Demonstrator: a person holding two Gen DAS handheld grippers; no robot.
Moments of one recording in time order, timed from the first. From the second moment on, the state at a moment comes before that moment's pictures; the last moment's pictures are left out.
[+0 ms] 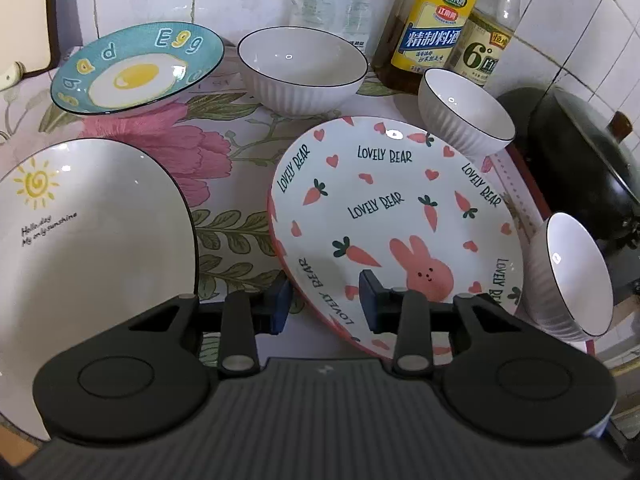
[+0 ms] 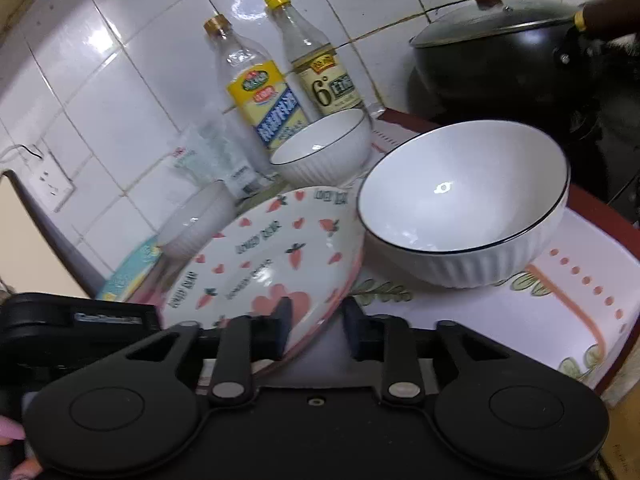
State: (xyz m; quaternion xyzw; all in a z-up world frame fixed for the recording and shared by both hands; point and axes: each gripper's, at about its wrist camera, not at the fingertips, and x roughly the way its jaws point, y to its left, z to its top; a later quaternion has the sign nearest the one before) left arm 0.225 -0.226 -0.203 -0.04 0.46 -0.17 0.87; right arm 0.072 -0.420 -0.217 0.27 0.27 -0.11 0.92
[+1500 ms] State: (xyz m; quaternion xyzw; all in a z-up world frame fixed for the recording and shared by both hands) left arm 0.196 -0.211 -0.145 0.03 0.41 -0.19 0.89; right arm 0.081 -0.412 -0.172 0.24 0.32 -0.06 0.91
